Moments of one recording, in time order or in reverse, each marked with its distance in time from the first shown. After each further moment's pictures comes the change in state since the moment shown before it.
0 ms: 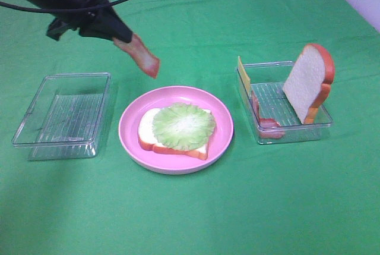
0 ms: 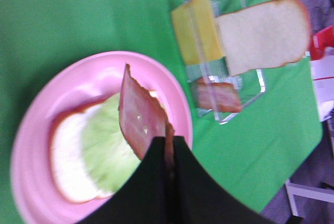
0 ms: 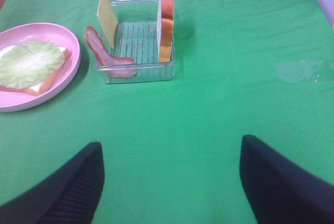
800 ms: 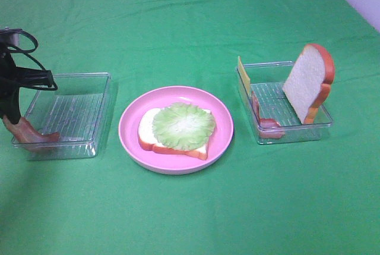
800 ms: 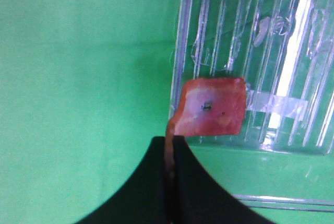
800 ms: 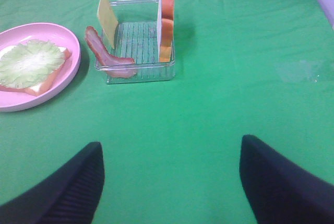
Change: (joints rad) left arm 0.139 0.031 0.173 0.877 0.093 -0.609; right arm 0.000 0.000 0.000 0.000 0.000 0.000
